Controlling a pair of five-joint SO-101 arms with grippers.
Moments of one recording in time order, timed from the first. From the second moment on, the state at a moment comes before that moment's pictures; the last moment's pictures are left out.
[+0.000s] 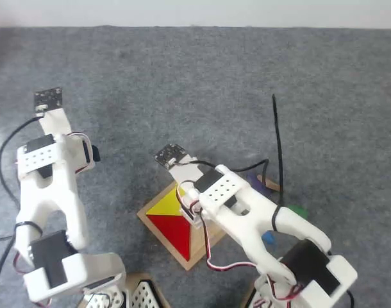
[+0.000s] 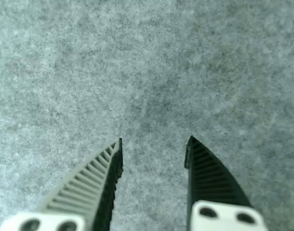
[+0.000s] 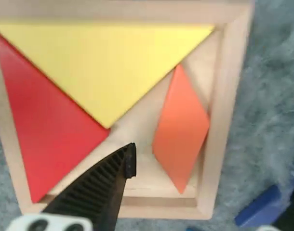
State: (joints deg) left arm -28.9 -4.6 35.9 55.7 -2.2; right arm -46.5 -6.2 40.9 57.1 1.0
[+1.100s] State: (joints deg) left arm -28.9 -4.6 35.9 55.7 -2.2; right arm -36.7 3.6 30.1 60.5 -3.0
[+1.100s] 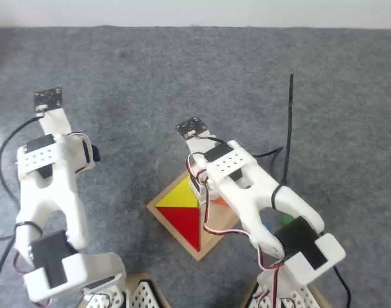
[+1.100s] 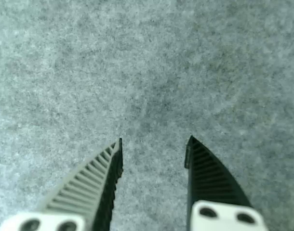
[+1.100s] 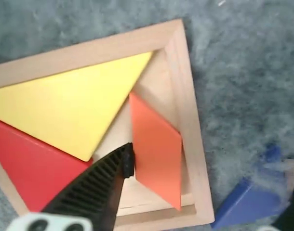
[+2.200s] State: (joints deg) left arm -28.9 -4.6 35.9 55.7 -2.2; right arm -18.1 0.1 24.6 61.0 1.6
